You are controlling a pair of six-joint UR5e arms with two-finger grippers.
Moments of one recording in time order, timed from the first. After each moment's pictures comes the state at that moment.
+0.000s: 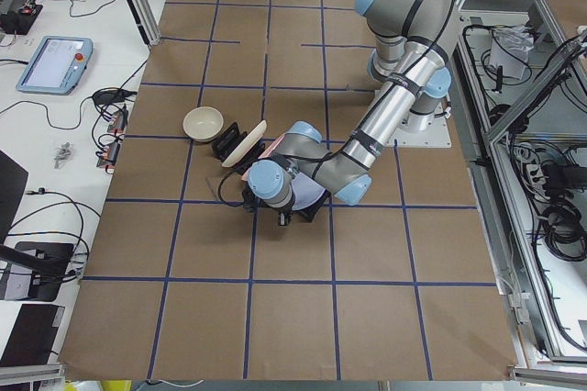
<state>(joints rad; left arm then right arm) -0.65 -2.07 -1.57 -1.32 1.62 0.96 1.61 -1.51 1.56 -1.53 -1.56 0.11</state>
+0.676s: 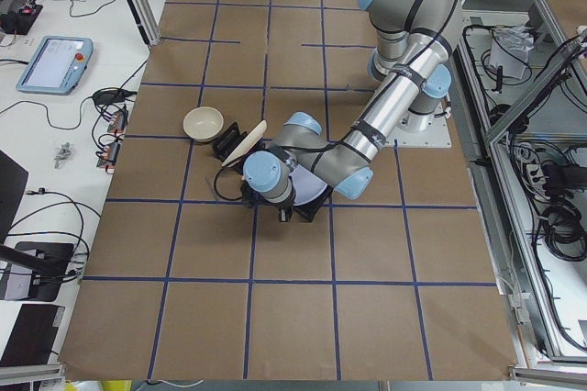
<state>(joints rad) -0.66 -2.02 -1.52 -1.42 1.69 0.96 1.61 -1.51 1.56 -1.53 -1.56 0.11</state>
